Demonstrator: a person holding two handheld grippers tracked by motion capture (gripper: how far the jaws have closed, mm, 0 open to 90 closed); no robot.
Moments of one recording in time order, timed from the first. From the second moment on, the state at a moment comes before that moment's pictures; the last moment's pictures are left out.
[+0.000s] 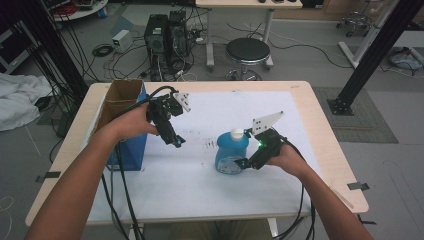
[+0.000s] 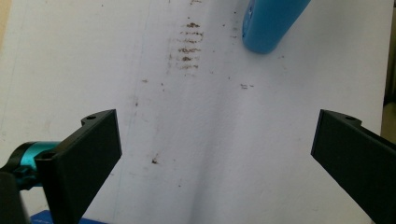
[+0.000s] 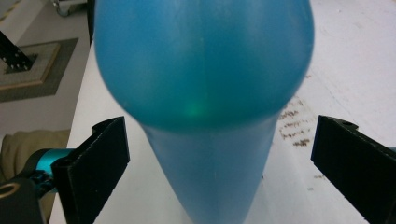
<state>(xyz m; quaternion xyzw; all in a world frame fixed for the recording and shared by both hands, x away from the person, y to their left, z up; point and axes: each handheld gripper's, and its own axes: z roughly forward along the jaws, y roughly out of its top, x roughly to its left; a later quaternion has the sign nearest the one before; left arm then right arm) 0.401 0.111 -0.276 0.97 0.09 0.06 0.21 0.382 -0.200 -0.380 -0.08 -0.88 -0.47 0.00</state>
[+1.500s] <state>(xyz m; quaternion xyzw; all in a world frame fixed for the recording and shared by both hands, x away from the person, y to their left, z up) 0.402 0.112 -0.280 0.97 0.10 0.06 0.22 0.387 -0.190 -0.401 -0.07 -0.85 -0.52 0.02</state>
